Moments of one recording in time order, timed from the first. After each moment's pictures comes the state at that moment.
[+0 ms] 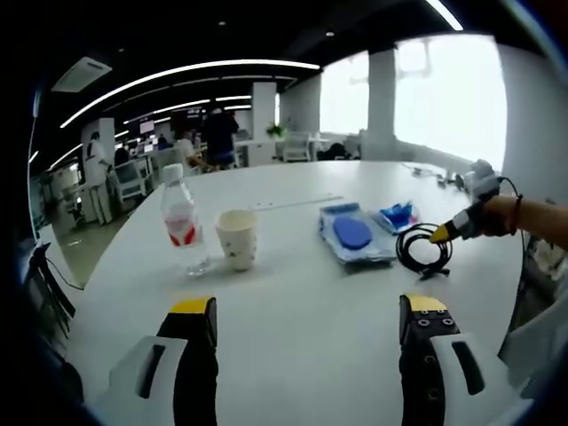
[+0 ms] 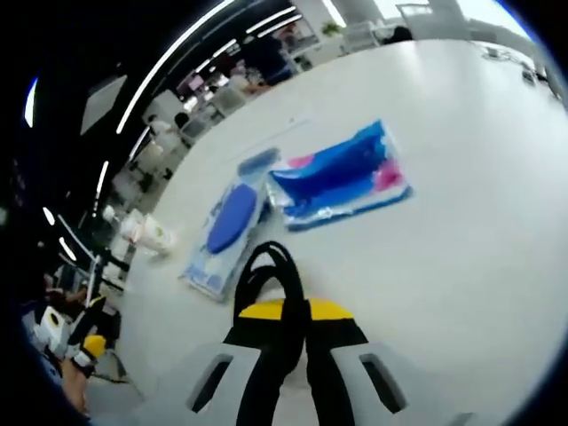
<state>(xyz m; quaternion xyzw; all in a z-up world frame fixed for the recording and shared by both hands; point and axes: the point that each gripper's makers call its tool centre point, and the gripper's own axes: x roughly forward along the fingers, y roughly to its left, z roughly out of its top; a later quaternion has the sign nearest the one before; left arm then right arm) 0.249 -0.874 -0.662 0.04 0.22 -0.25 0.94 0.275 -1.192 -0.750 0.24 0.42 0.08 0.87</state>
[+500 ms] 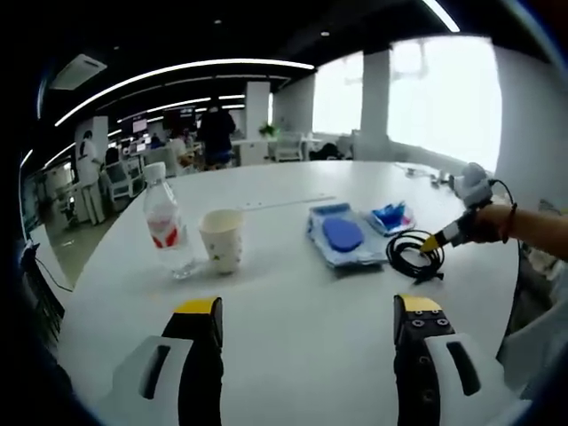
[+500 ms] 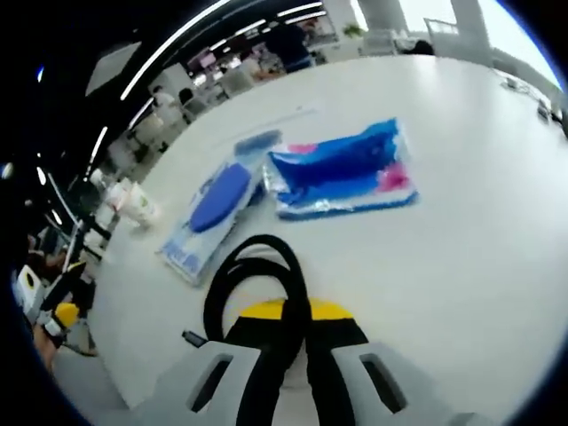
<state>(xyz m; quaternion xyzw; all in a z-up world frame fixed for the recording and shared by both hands) 0.253 -0.893 -0.667 0.03 0.22 -0.27 0.94 0.267 -1.185 -0.758 0.15 0.42 0.09 0.89</state>
